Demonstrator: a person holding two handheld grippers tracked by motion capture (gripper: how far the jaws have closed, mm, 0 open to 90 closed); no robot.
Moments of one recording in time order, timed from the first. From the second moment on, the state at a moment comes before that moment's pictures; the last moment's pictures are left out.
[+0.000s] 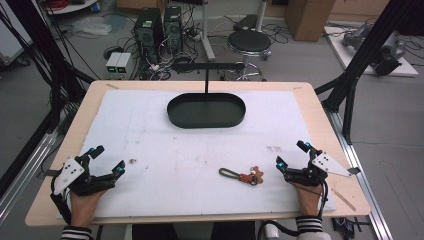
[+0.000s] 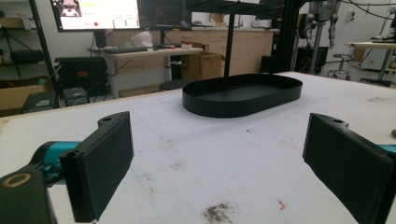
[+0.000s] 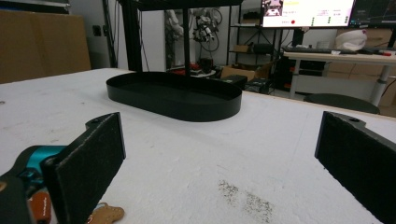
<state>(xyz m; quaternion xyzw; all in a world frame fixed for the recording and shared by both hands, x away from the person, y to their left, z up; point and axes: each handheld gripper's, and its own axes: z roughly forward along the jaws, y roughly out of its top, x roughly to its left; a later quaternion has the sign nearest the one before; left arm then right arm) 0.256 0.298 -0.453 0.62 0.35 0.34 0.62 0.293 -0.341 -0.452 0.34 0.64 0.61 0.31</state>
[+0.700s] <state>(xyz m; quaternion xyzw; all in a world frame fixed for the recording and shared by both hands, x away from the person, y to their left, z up) 0.256 0.299 -0.453 0.62 0.35 0.35 0.62 0.294 -0.340 -0.451 0.34 0.65 0.60 0.32</state>
